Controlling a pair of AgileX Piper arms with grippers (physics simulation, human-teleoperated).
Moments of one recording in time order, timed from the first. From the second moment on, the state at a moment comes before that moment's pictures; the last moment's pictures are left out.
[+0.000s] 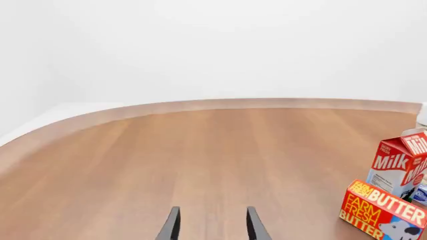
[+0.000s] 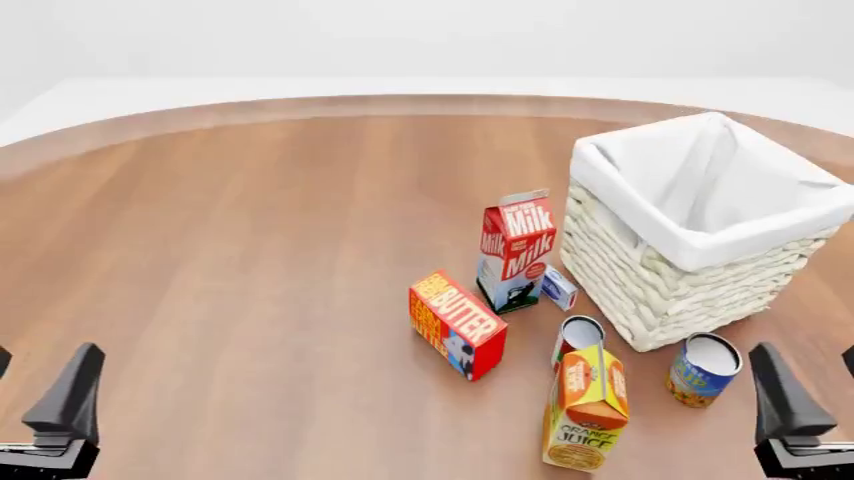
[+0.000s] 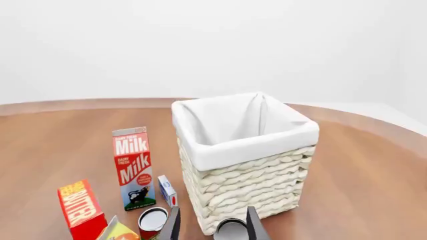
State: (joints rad) left arm 0.00 0.00 0.00 0.00 0.00; right arm 0.00 0.00 0.00 0.00 0.00
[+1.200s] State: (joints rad) left arm 0.00 0.00 0.00 0.00 0.00; right arm 0.03 0.25 -0.11 0.01 -0.09
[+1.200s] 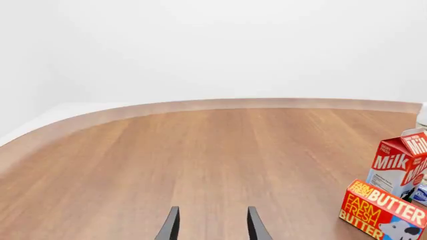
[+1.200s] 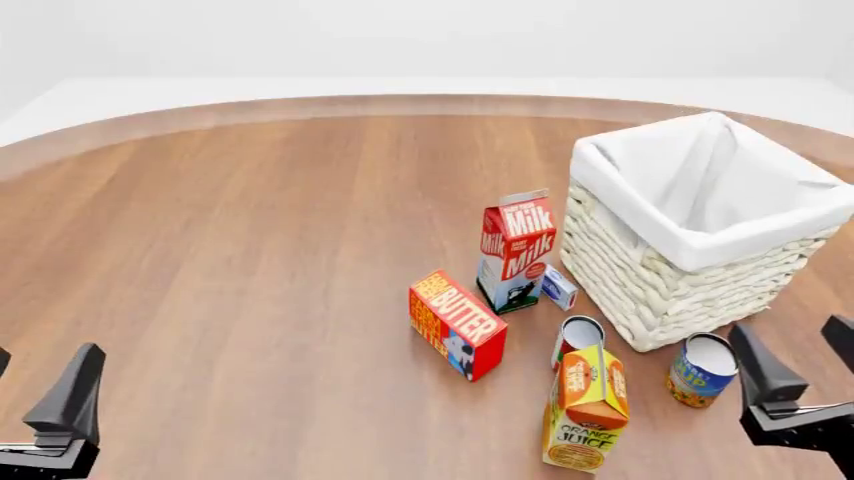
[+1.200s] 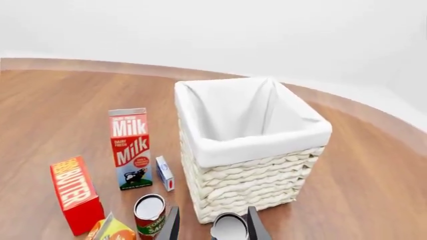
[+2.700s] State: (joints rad) left arm 0.00 0.00 0.00 0.00 0.00; right arm -0.10 0.71 0.00 -0.38 -0.08
